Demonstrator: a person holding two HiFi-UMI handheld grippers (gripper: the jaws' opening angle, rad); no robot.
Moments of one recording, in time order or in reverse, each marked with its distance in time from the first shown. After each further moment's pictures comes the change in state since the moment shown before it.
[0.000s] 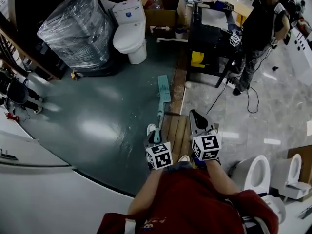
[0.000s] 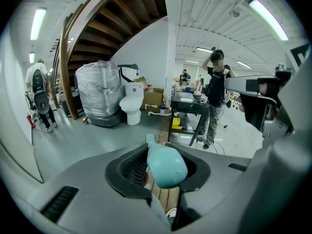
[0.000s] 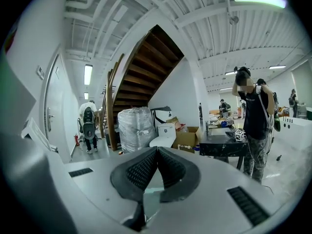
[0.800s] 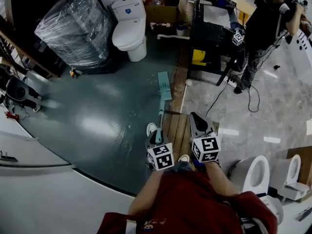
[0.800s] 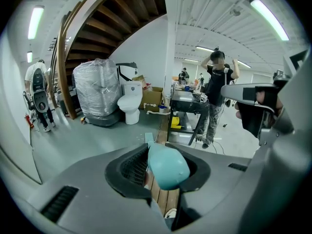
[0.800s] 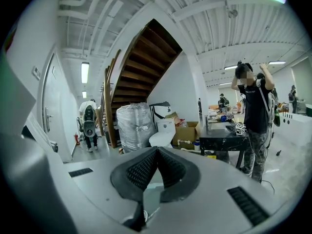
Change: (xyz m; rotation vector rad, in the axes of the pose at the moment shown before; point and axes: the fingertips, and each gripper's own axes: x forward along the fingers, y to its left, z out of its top) left arm 0.026 -0.001 0.012 0.002 0.013 -0.015; right arm 0.028 -0.009 -0.017 0.026 0.052 -0.003
